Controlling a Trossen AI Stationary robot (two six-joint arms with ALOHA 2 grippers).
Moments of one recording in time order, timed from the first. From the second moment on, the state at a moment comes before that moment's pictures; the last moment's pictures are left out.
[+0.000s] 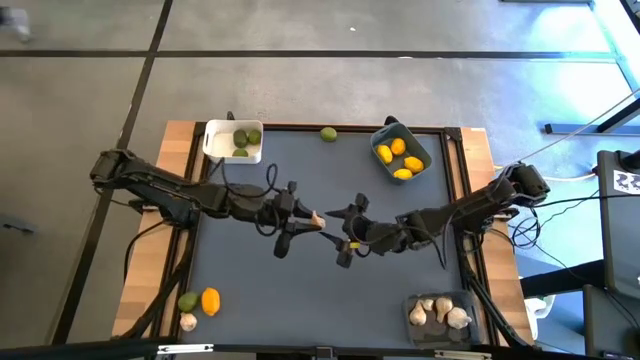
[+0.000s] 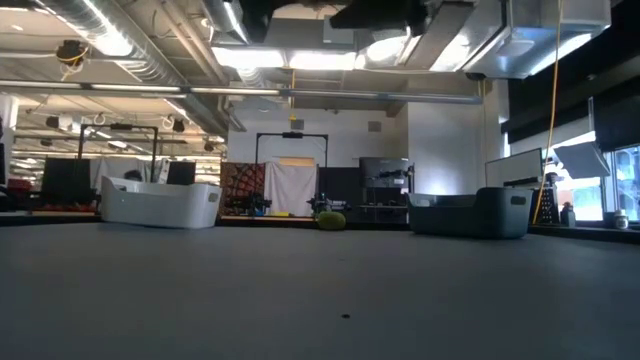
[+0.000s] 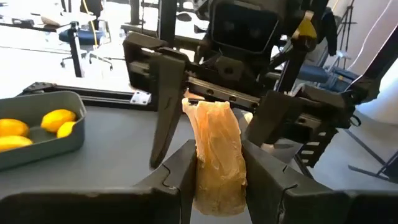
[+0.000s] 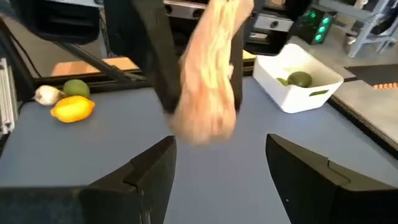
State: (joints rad) left arm -0.18 1.33 0.84 0.31 -0.12 -0.17; right arm 0.37 1.57 1.11 0.07 0.62 0.20
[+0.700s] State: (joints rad) left arm -0.20 1.38 0.84 0.33 -0.12 -0.17; right arm 0.36 1.61 1.11 0.13 0.53 0.16
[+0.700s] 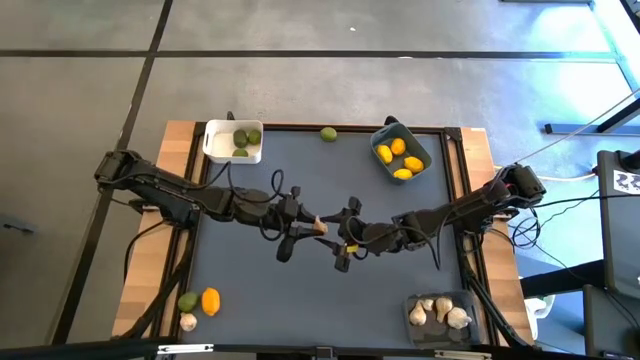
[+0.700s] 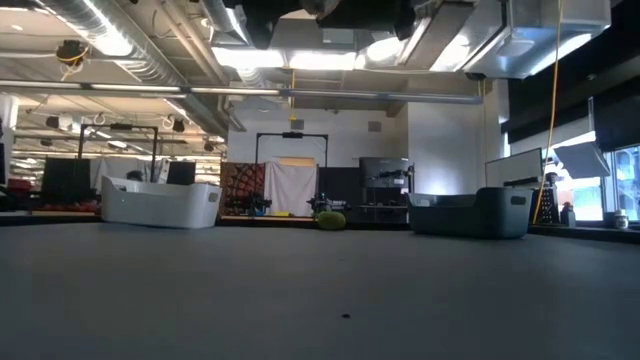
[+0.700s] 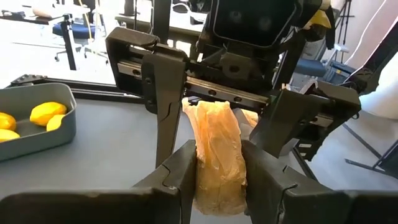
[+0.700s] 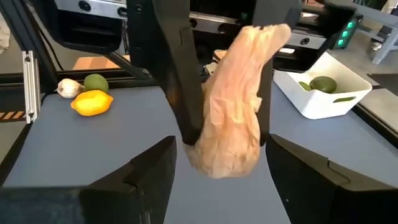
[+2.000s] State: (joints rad) left arm -0.22 1.24 0.84 0.02 -0.12 -0.18; right arm 0.38 1.56 1.11 -0.01 0.43 0.12
